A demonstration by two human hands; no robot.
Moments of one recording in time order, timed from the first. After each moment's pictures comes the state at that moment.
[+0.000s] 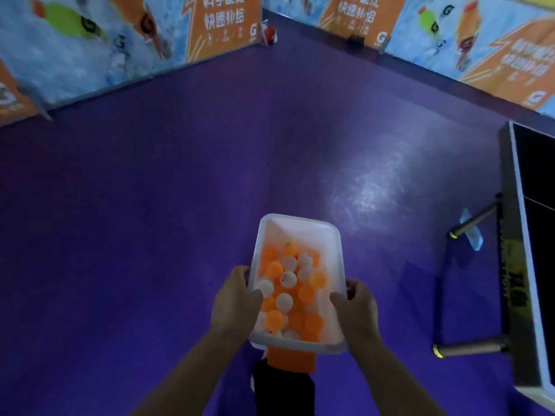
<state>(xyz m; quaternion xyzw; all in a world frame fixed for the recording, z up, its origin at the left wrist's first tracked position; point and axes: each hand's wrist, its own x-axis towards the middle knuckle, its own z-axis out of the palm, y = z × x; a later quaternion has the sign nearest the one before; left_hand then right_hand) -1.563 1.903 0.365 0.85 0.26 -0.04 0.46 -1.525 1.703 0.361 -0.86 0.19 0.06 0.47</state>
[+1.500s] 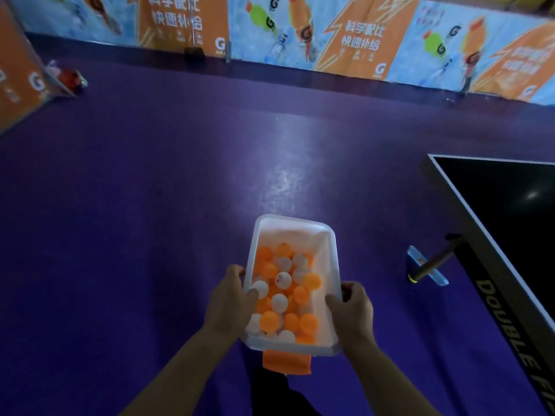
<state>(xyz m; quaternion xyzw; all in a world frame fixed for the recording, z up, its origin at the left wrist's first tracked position) -0.520 1.755 0.372 0.89 -0.05 -0.15 0.42 -0.602 1.565 0.356 -0.78 0.40 -0.10 0.47</state>
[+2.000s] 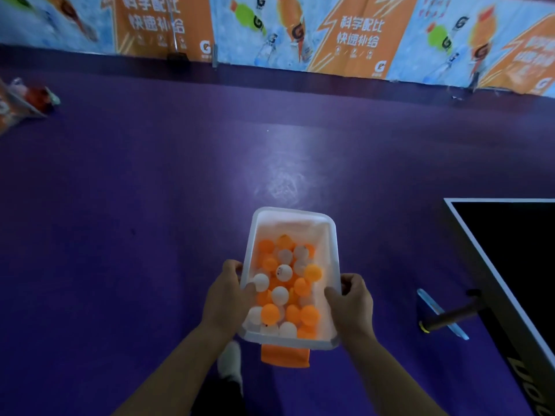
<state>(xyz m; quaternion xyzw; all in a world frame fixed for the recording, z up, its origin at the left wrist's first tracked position) -0.224 1.558 0.382 0.90 -0.05 -0.13 0.41 -0.311 1.374 0.370 -0.77 0.40 -0.13 0.48</state>
